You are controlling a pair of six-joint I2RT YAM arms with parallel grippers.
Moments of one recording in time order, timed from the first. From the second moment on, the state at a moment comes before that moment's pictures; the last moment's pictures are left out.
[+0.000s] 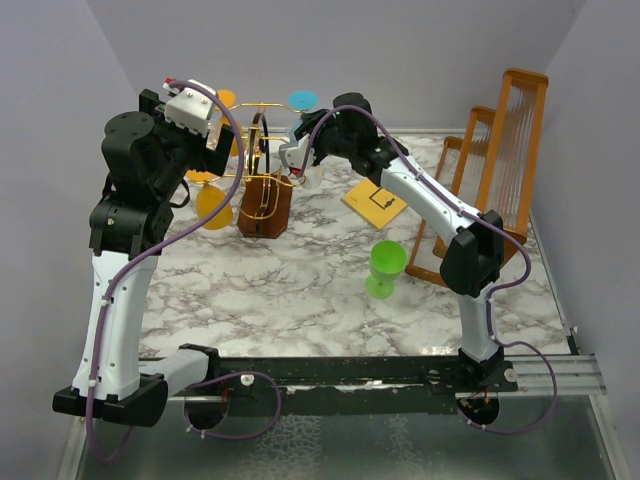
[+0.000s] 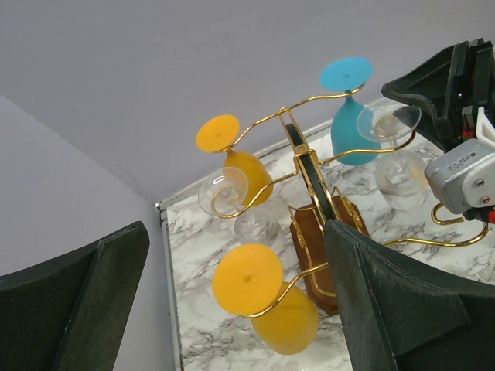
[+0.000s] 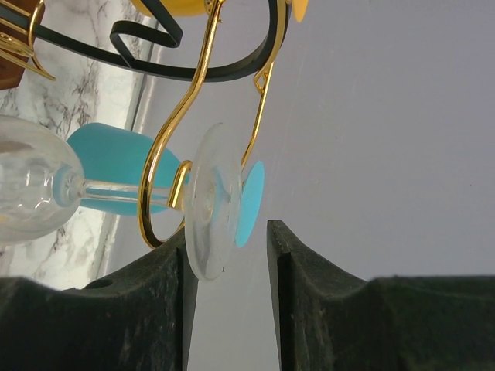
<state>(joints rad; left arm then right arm) -0.17 1.14 1.64 -0.61 0.06 0.33 0.64 2.07 2.04 -0.30 -0.28 -1.59</state>
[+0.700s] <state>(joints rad) -0.17 1.14 1.64 -0.61 0.06 0.34 0.64 2.07 2.04 -0.32 -0.21 -1.67</state>
